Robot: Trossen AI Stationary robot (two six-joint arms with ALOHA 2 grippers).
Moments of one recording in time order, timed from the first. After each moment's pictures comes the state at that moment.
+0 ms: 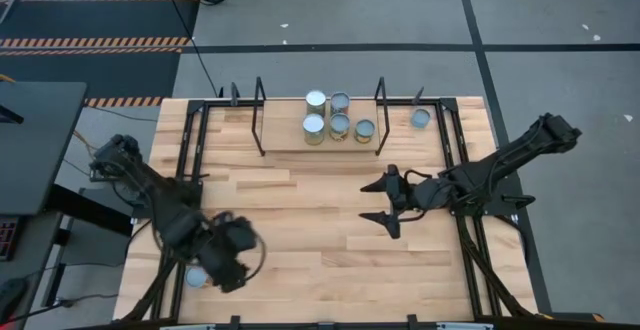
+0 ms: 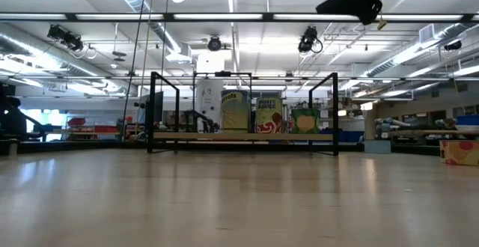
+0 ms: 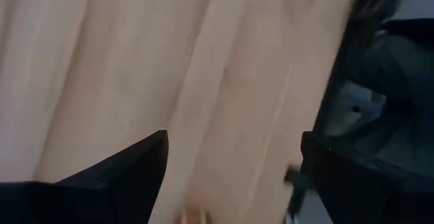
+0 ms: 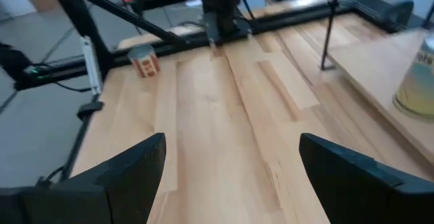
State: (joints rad) left arm -0.78 1.48 1.41 -1.16 -0.20 -1.08; right arm 0.42 1.12 0.72 -0.02 0.45 0.39
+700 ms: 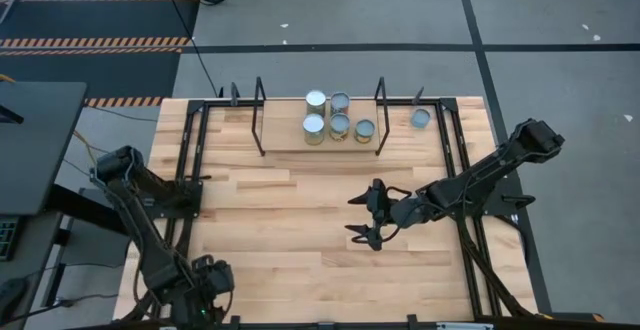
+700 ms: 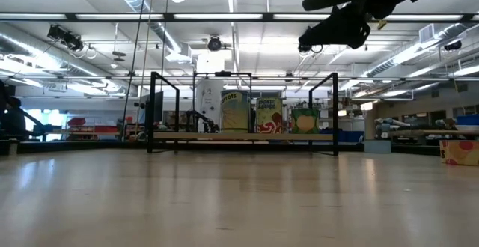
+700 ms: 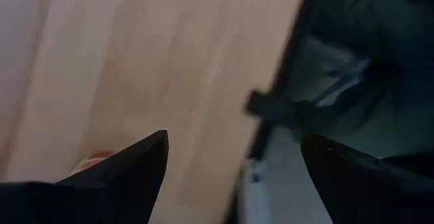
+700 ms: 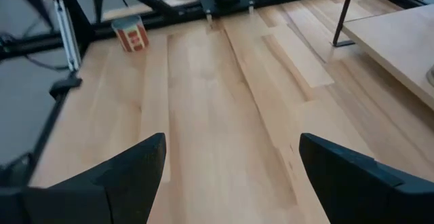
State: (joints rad) left arm -1.07 1.59 1.19 -0.83 -0.13 -1.39; right arm 0.44 1.37 0.72 0.15 0.49 0.40
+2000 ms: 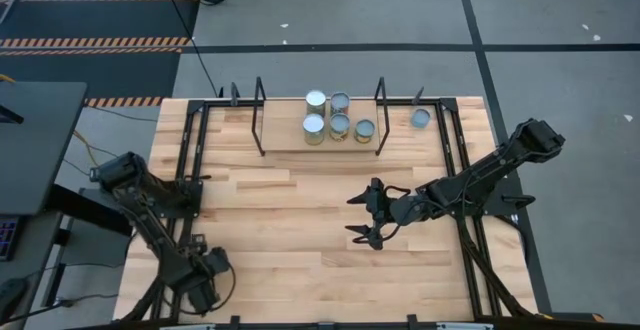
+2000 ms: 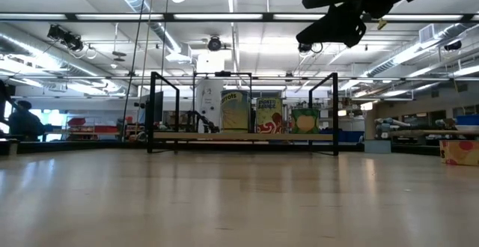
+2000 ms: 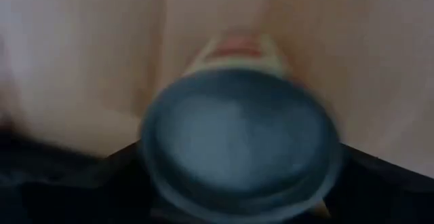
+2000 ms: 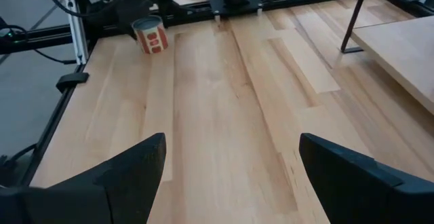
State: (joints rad) left arm -1.04 1.64 0.96 -0.96 0.07 -1.24; right arm 0.42 1.36 0.72 0.16 0.44 0.35
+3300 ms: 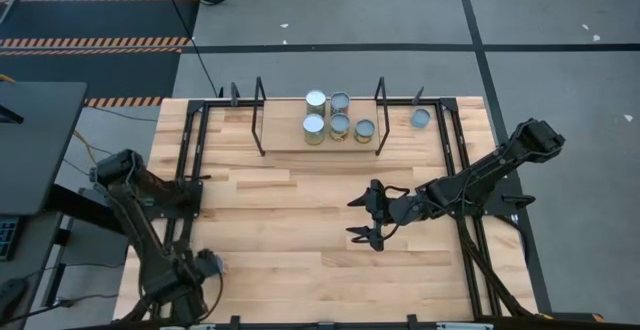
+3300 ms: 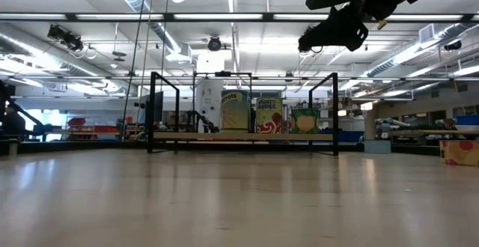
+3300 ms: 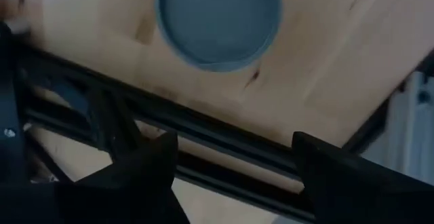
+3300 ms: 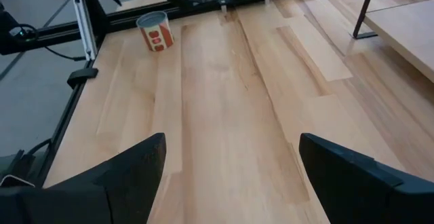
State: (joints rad) left arm -1.10 1.61 1.19 -1.22 0.14 -1.47; right arm 0.42 1.36 0.72 0.14 0.40 0.39
